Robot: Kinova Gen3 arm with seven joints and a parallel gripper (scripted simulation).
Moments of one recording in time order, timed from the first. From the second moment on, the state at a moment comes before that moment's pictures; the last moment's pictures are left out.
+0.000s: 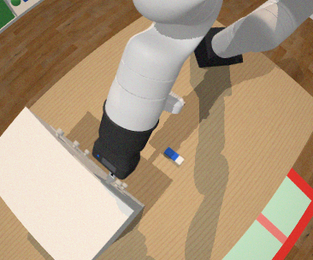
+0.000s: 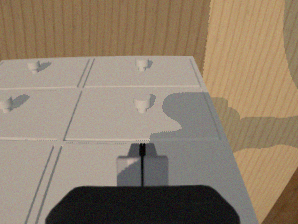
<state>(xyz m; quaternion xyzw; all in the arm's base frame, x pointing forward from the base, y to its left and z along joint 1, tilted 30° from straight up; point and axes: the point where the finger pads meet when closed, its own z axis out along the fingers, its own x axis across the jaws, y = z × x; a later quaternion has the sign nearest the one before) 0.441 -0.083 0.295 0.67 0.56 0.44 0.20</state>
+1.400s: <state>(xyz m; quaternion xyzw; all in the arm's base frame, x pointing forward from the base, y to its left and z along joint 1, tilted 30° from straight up) 0.374 -0.072 0.281 0.67 0.56 0.45 0.20</state>
